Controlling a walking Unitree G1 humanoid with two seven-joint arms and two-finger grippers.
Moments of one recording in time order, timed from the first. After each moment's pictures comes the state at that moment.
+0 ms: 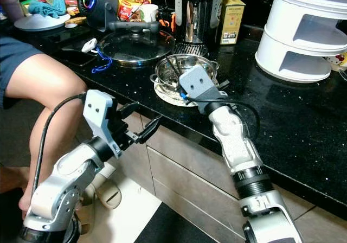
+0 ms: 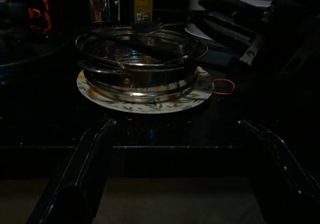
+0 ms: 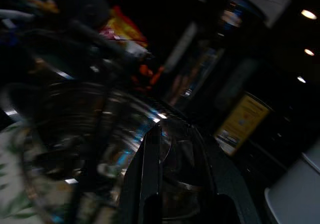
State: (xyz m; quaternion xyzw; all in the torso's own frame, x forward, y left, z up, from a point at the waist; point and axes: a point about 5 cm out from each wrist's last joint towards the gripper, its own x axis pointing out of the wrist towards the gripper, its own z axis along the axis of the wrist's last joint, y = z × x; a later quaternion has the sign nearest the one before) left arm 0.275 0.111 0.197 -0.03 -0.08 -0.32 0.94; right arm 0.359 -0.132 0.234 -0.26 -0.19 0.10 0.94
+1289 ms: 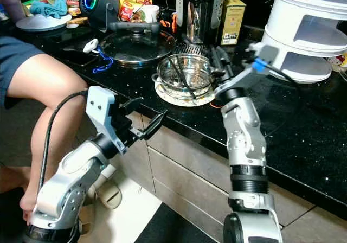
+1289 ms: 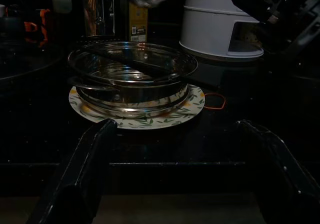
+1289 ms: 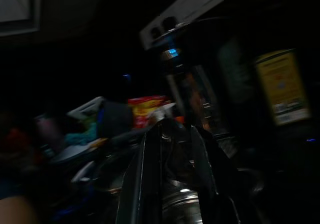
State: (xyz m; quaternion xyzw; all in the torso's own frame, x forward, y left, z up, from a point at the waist) left arm 0.275 0.101 0.203 -0.05 -0.10 -0.33 0.94; right arm 0.355 -0.167 0.262 0.20 -0.22 0.11 0.95
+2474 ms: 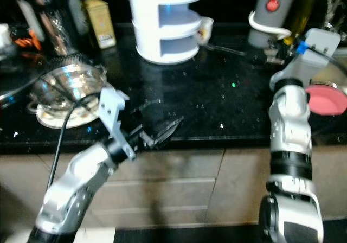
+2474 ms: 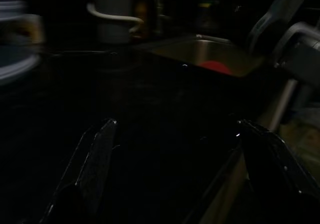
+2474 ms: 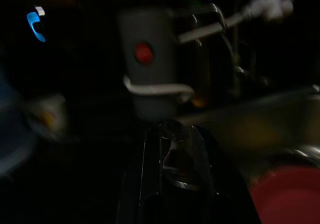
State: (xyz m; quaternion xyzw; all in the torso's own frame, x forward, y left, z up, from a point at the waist) left arm 0.265 0.080 0.206 -0.06 -0.11 -0.40 0.91; right arm 0.363 -0.257 0.261 0.02 -0.17 -0.14 0.97
